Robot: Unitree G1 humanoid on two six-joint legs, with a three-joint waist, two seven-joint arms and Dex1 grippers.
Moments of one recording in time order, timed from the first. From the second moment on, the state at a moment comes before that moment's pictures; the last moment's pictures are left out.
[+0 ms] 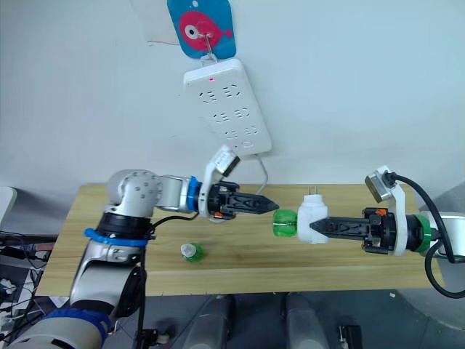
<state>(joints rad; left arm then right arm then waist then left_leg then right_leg) -0.79 0.45 -0.06 0.00 -0.86 1.24 -1.06 -0.25 -1.15 -0.17 -0.15 1.95 1.27 0.42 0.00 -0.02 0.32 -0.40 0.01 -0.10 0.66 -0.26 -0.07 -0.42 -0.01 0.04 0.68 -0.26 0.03</state>
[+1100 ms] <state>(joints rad) -0.65 0.29 -0.31 0.33 -0.11 -0.97 -1.10 -0.29 -1.09 -0.17 -0.07 1.95 1.32 0.47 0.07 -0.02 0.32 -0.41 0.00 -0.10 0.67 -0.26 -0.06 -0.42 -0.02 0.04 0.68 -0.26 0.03</state>
